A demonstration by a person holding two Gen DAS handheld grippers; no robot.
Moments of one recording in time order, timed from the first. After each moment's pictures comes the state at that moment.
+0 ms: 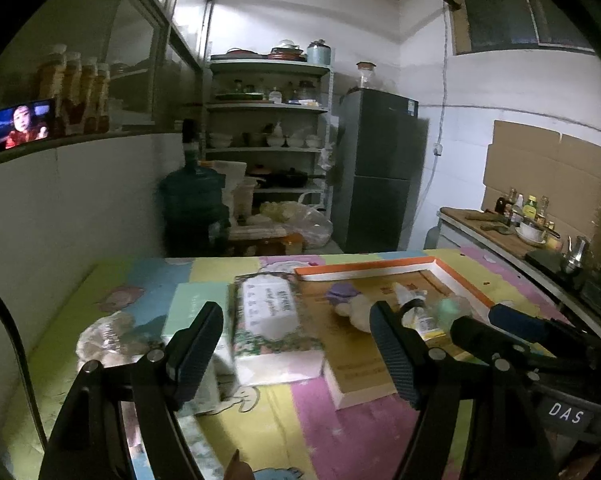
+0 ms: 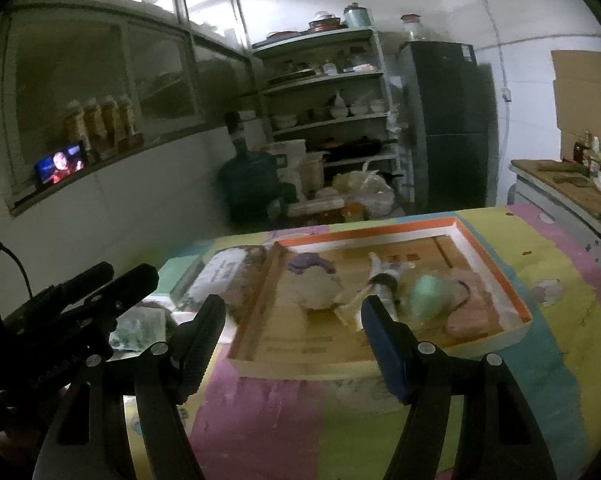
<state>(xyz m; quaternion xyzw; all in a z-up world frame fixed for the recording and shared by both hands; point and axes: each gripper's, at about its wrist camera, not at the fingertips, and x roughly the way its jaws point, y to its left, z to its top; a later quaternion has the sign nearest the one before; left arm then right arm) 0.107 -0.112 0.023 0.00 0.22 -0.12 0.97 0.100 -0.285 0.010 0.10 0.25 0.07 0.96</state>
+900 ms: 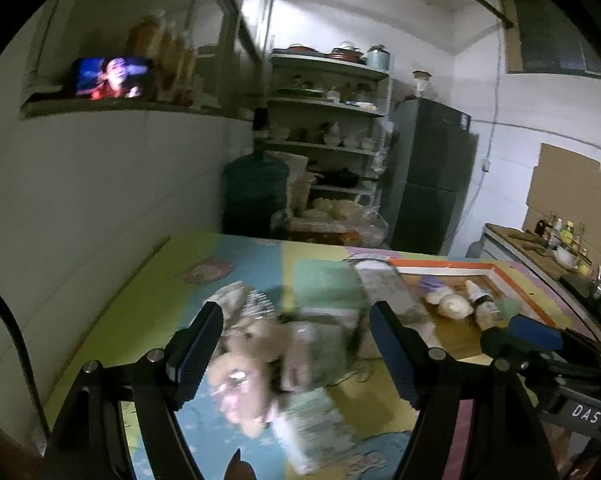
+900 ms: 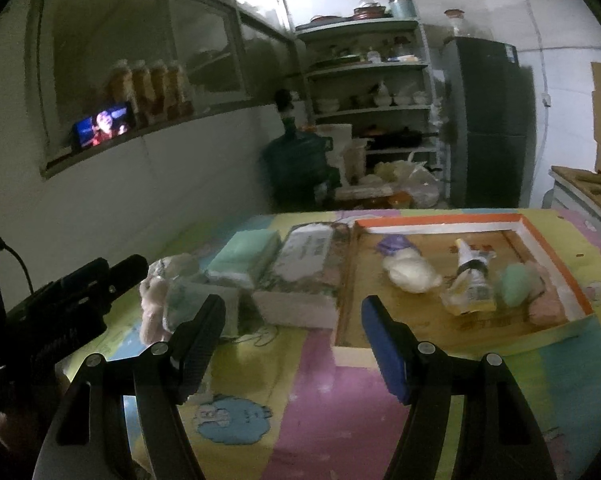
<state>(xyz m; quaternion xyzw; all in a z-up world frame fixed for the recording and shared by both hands) 0.088 -0.004 0.010 -0.04 0.23 -0.04 0.97 0.108 -0.194 0.004 0.07 0.27 0.13 0.95</state>
